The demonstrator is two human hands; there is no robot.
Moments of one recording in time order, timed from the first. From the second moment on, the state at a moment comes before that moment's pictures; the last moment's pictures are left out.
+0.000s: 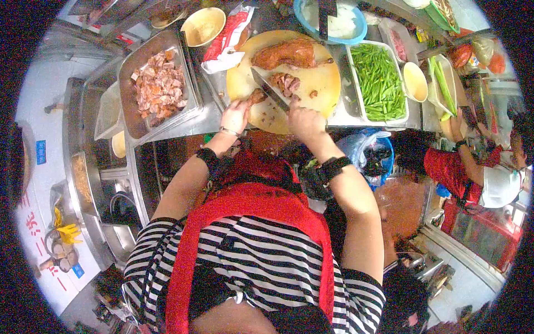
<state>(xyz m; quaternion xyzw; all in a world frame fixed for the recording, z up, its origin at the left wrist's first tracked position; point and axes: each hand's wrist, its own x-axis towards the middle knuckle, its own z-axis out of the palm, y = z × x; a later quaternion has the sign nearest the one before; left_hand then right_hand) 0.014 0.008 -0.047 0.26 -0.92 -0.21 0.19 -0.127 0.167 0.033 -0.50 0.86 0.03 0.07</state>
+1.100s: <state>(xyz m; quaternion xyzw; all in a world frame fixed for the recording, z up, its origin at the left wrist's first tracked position) 0.013 -0.013 -0.048 0.22 -0.92 -0.21 0.25 -0.130 0.192 0.047 -0.47 0.87 -0.02 0.11</state>
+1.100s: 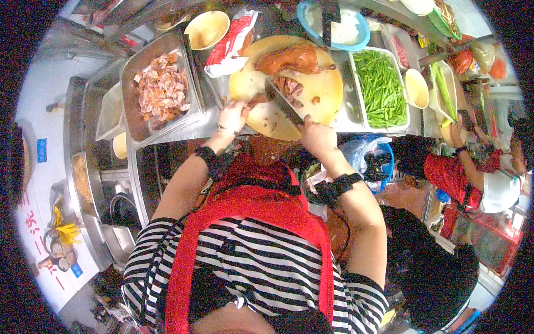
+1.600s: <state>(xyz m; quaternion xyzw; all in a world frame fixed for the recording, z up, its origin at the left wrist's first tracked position) 0.003 0.011 -0.043 0.23 -0.95 -0.16 0.16 -0.126 0.166 0.044 -0.49 0.87 -0.02 0.08</state>
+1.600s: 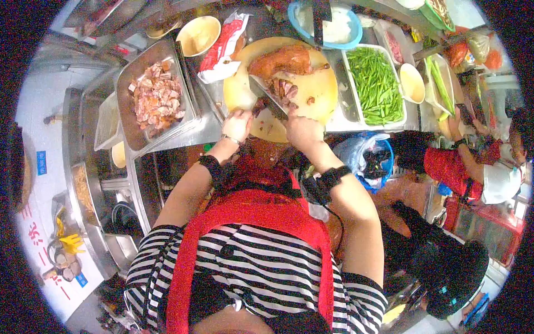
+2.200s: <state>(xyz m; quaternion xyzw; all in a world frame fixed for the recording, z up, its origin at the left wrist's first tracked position) 0.019 -0.038 -0.046 0.42 -0.87 -0.20 0.18 -0.125 0.204 0.044 -0.45 0.88 -0.08 0.12</state>
